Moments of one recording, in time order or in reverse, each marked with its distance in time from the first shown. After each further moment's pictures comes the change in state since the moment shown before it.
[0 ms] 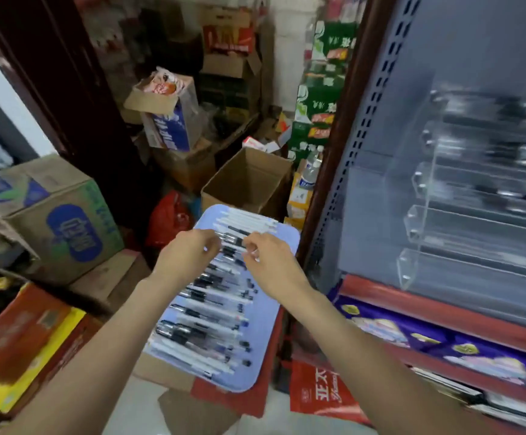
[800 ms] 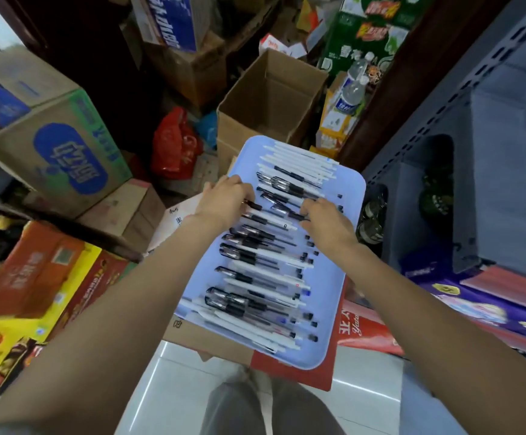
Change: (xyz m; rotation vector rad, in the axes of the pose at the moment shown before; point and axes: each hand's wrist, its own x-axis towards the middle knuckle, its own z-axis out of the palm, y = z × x) left_hand 0.086 -0.106 0.065 0.150 -0.271 0.090; right_hand 0.093 0.064 0.093 -0.428 -0.195 0.252
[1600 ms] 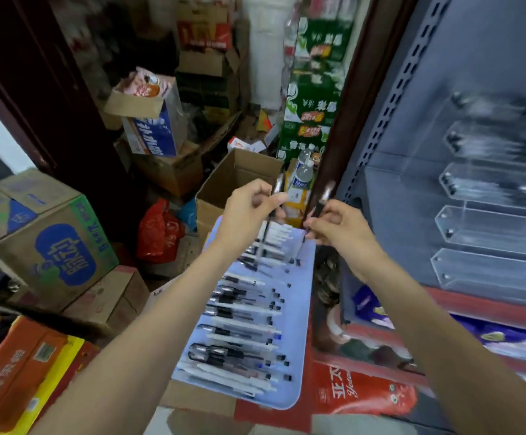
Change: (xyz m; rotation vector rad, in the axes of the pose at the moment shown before) left_hand -0.054 0.131 -0.116 -1.079 0.301 0.295; right_hand -0.111 0.012 -0.142 1.171 0.364 0.008
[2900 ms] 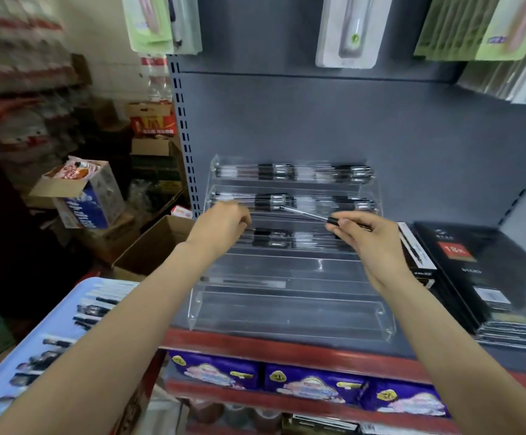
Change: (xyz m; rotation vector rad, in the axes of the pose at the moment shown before) left_hand 0.068 0.128 0.320 1.144 -0.084 0.291; right_hand -0.044 0.025 -0.405 0.325 0.334 -0.241
